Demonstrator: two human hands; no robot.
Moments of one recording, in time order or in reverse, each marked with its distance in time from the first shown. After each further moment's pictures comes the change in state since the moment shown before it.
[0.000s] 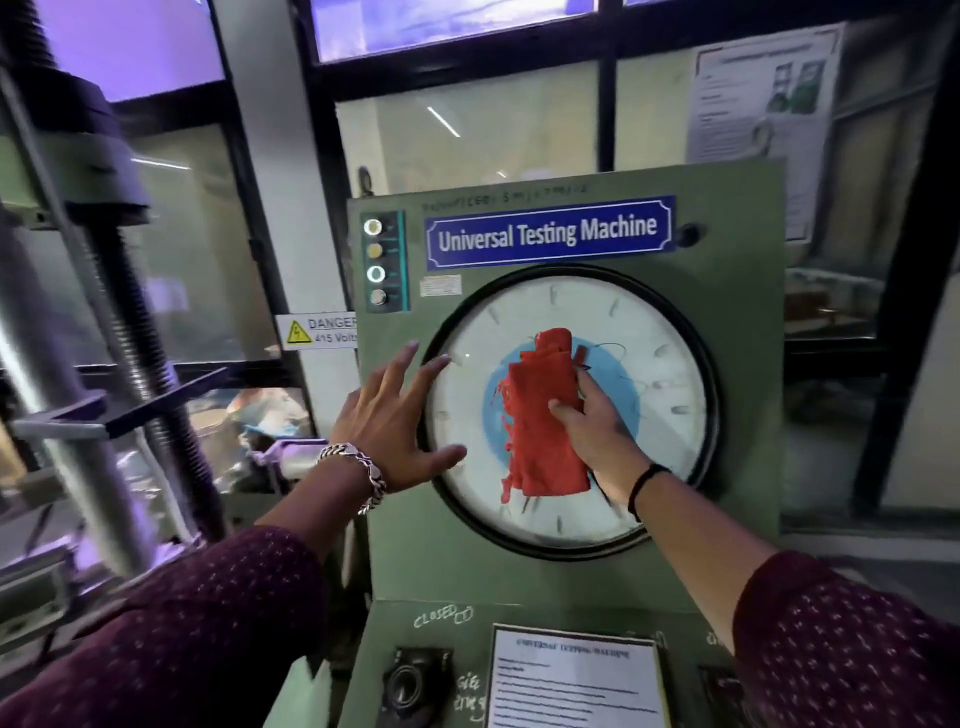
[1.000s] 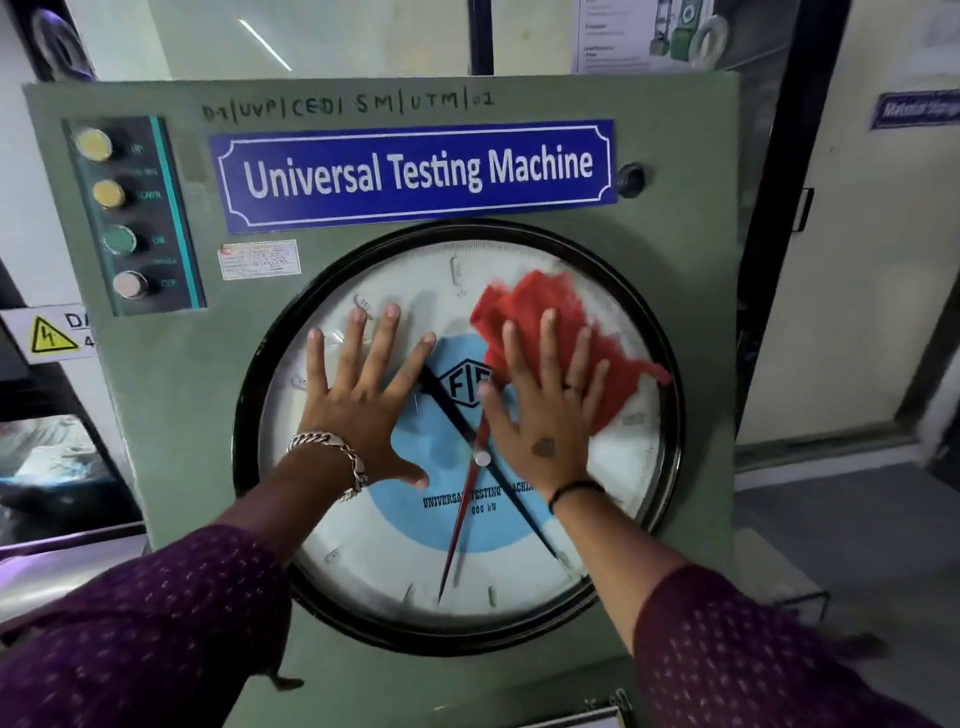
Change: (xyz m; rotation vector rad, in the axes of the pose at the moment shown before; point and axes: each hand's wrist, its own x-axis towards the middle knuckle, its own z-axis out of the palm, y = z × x) left_hand 0.226 -0.016 0.221 0.248 0.073 0.323; right_hand 0.182 0.125 -0.026 -1.172 0.637 -0.381
